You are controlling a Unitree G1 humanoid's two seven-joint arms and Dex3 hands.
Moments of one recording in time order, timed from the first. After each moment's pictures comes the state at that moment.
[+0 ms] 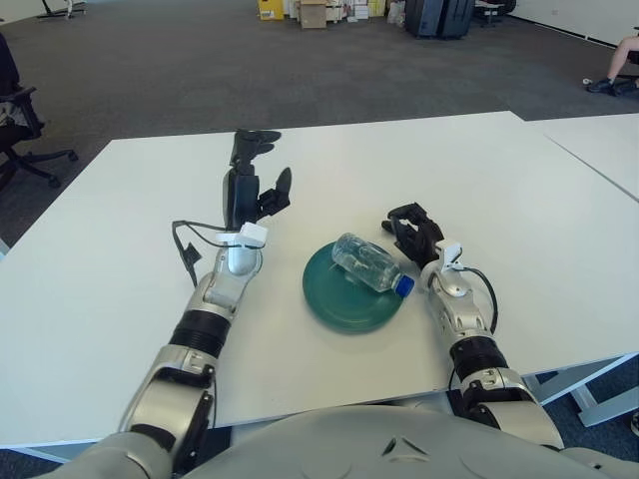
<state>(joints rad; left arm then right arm) -0.26 0.11 -0.08 0.33 0.32 -0.50 0.55 -0.22 0.02 -0.03 0.59 0.03 -0.25 0.08</state>
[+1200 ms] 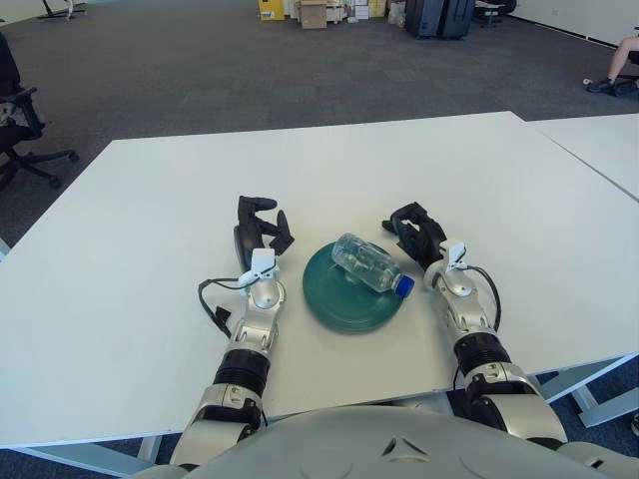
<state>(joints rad) -0.13 -0.10 -0.02 0.48 0.25 -0.38 0.57 -0.25 -0.01 -0.05 0.67 0.03 -0.31 0.14</state>
